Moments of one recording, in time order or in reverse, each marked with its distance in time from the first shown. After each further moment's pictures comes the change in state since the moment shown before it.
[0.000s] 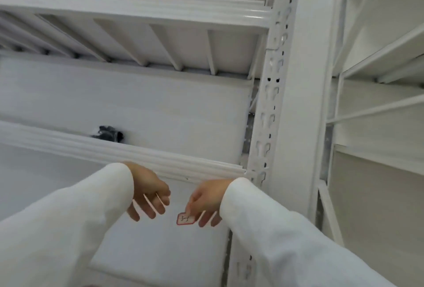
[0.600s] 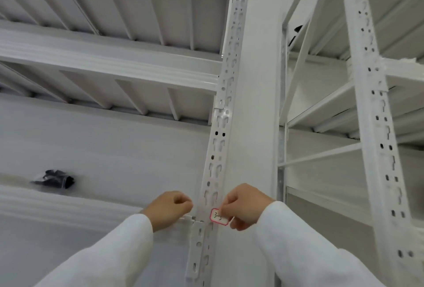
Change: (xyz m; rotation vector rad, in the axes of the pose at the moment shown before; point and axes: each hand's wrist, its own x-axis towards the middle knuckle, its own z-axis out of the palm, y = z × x) left_hand -0.018 0.119 0.065 -0.163 0.367 0.711; right_hand -0.129 0.049 -0.093 0.051 0.635 0.045
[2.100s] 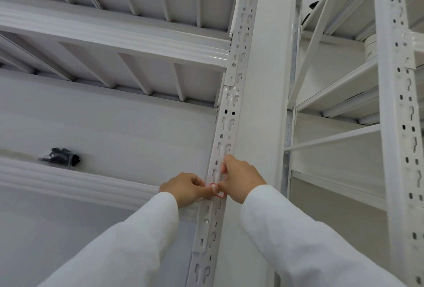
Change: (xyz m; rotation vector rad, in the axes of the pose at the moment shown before) left_hand 0.017 -0.010 0.022 0.031 0.025 -0.102; right_hand 0.027 -0.008 0.028 -0.353 0.283 -0.140
